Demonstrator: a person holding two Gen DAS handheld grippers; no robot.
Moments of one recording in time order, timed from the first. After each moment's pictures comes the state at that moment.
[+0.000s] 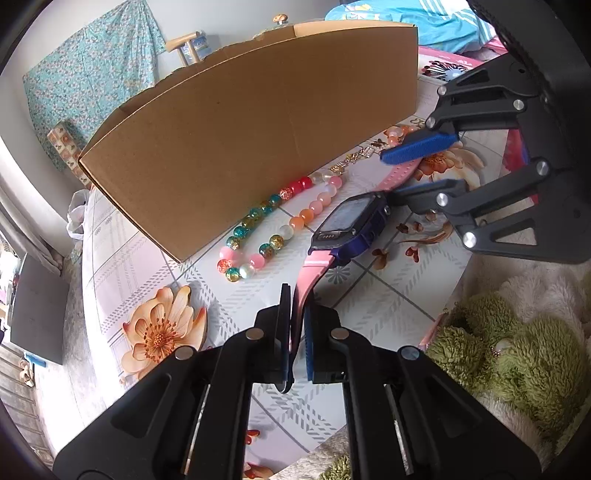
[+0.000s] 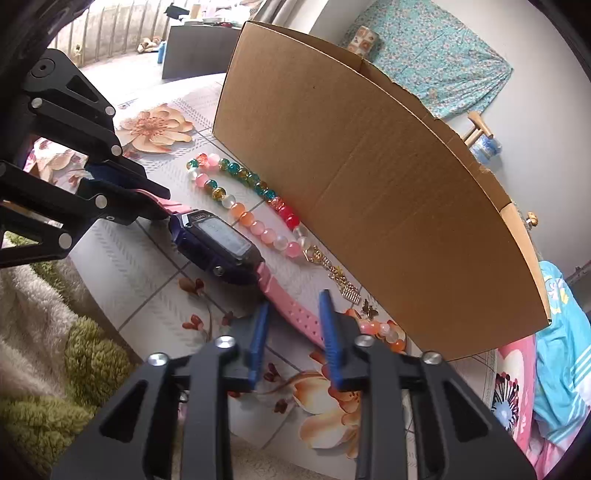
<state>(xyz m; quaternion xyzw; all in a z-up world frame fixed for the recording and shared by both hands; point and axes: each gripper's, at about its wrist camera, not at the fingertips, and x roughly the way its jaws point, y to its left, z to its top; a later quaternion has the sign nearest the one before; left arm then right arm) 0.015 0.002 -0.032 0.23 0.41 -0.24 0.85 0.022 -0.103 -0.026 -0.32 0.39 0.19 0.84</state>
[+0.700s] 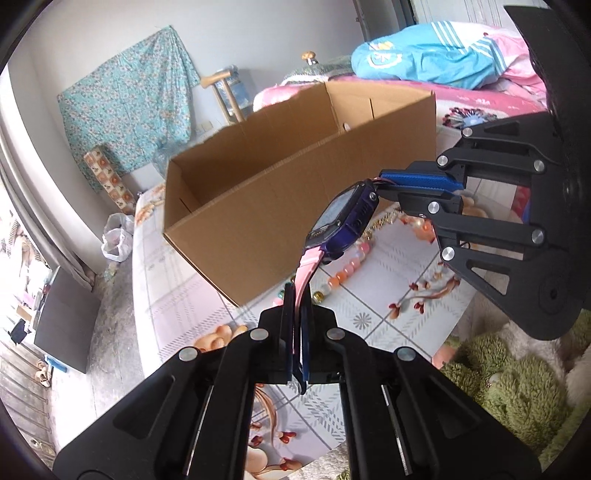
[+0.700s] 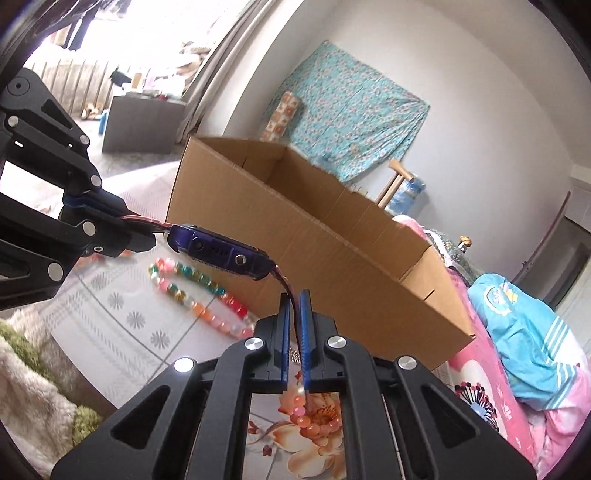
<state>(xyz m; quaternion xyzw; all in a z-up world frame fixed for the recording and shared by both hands) -0.001 -0.004 0.022 0.24 0.33 -0.19 0.89 -0.016 -0.101 0.018 -0.27 0.22 0.09 0.93</state>
